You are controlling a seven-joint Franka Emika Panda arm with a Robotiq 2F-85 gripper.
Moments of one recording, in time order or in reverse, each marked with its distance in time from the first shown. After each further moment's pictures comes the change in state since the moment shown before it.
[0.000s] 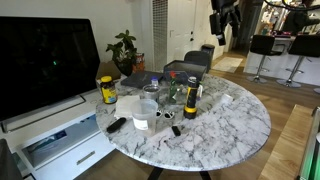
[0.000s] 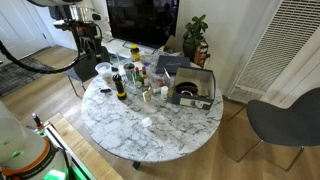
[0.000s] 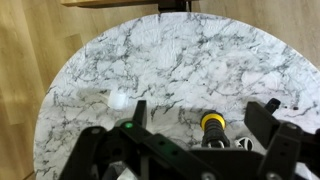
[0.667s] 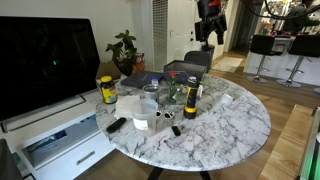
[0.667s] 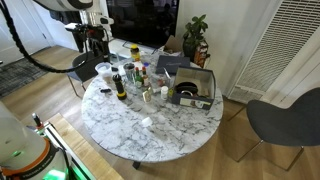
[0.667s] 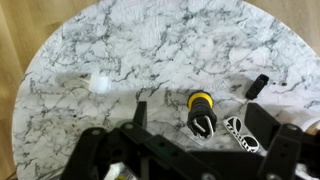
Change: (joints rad) arm 0.022 0.127 -0.024 0.054 0.000 0.130 0.037
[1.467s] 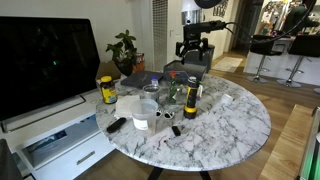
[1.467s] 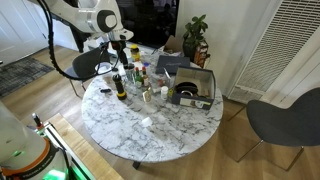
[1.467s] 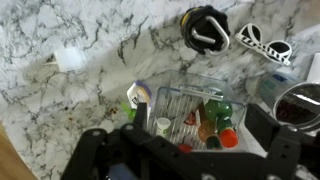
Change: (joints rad) arm 0.010 0.259 -0.112 0.052 -0.102 0.402 0.374
